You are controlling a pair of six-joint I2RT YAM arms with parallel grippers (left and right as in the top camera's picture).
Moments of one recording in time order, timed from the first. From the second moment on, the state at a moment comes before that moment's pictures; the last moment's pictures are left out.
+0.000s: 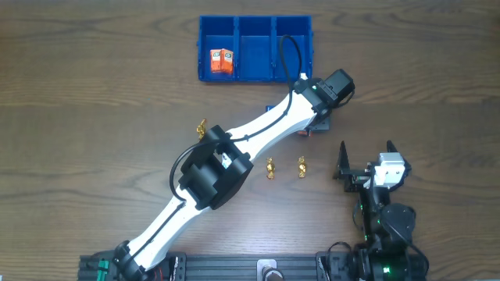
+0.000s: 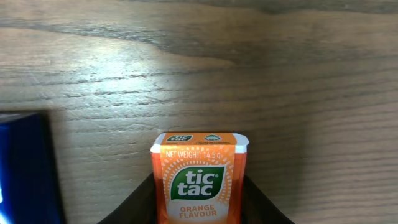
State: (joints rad) left arm -0.89 2.51 2.17 -1.00 -0.12 -0.81; right arm 0.05 0.01 0.01 -0.07 0.04 0.01
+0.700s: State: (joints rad) left arm -0.42 2.13 2.19 -1.02 -0.21 -0.56; right arm 0.05 0.01 0.01 -0.07 0.04 0.01
